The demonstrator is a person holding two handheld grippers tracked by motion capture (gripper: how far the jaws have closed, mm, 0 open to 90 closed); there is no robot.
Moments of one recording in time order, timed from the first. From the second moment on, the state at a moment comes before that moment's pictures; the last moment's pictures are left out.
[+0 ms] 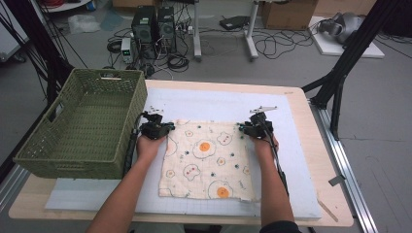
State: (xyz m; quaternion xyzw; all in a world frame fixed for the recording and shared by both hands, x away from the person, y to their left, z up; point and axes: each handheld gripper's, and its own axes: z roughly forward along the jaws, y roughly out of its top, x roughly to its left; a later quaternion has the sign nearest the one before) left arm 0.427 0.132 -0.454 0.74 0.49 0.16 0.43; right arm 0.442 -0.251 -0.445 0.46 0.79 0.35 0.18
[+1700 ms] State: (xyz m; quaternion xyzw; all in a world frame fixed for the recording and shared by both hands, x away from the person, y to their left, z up) left arm 0.313 0.148 -0.425 0.75 0.38 0.15 0.52; right arm 0.294 -0.278 -0.413 0.36 0.80 0.44 0.20
